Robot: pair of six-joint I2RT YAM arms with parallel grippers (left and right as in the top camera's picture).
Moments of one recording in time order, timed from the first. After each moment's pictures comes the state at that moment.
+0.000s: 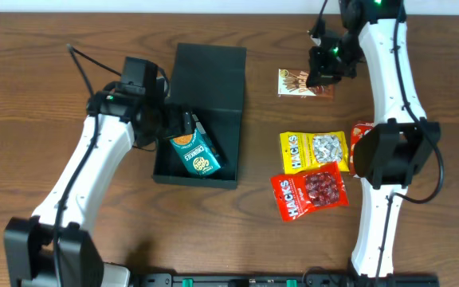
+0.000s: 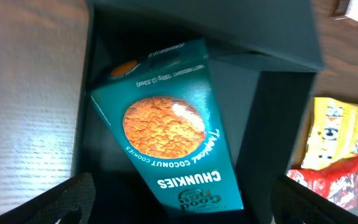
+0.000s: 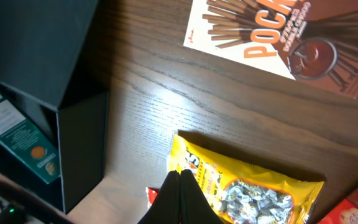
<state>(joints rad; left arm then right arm) -0.20 1.59 1.25 -0.90 0.27 -0.41 0.06 2.40 2.48 -1.64 -0.38 -0.08</state>
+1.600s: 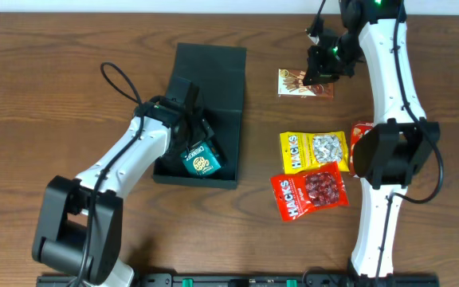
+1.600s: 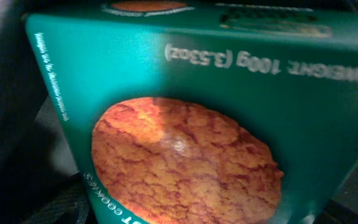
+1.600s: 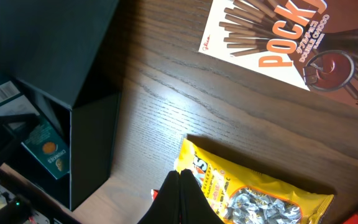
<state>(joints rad) -0.36 1.74 1.15 -0.72 0.08 -0.91 0.06 2.40 2.48 -1.62 -0.42 -0.11</state>
